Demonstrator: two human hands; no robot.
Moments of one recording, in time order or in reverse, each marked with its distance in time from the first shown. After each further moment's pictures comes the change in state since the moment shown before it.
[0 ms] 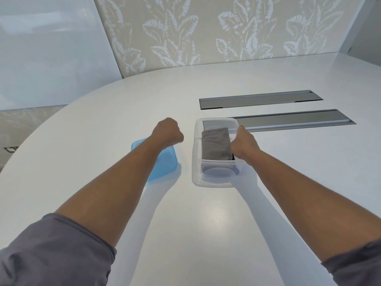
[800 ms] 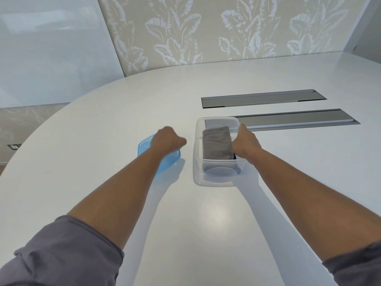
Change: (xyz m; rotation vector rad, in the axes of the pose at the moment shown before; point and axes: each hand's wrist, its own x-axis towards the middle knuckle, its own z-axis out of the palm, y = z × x) left_hand -0.011 -0.015 0.024 -0.033 0.070 -0.114; right_hand 0.003 -0.001 0.001 -0.006 0.006 -0.019
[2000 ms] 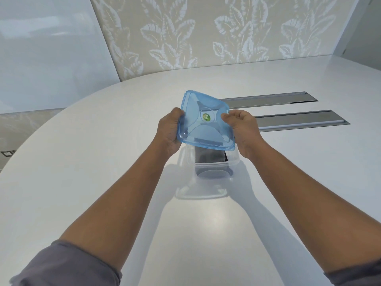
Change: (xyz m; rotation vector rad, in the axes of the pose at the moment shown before) left_hand -0.022 0.044 -0.025 -1.505 -0.174 -0.076; right_hand -0.022 -0.033 -0.037 1.093 0.000 0.006
